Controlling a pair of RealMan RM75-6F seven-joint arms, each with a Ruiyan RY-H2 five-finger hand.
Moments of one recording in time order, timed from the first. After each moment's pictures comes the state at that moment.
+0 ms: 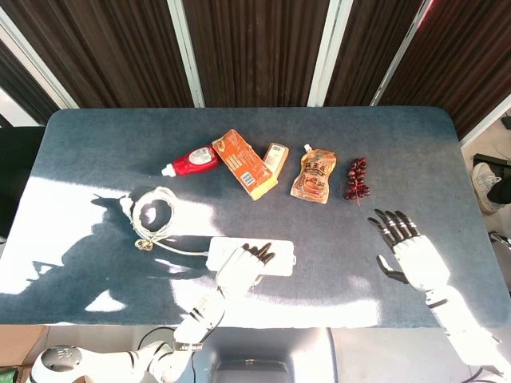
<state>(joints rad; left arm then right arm) -0.74 -2.03 -0.16 -1.23 1.43 1.09 0.52 0.31 -1.26 0.04 -1.36 -1.72 1.31 0.14</state>
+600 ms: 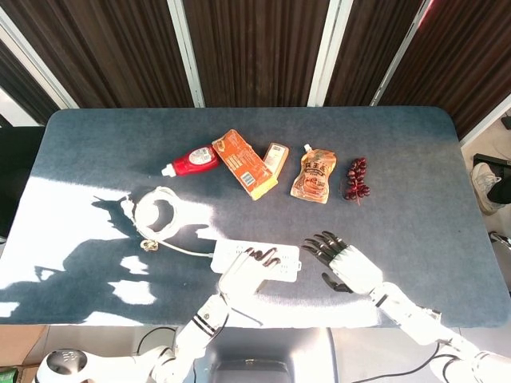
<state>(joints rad) -0.73 -2.08 -0.13 -1.18 1.47 1.13 0.49 0.50 -1.47 -0.07 -1.16 -1.87 1.21 0.27</state>
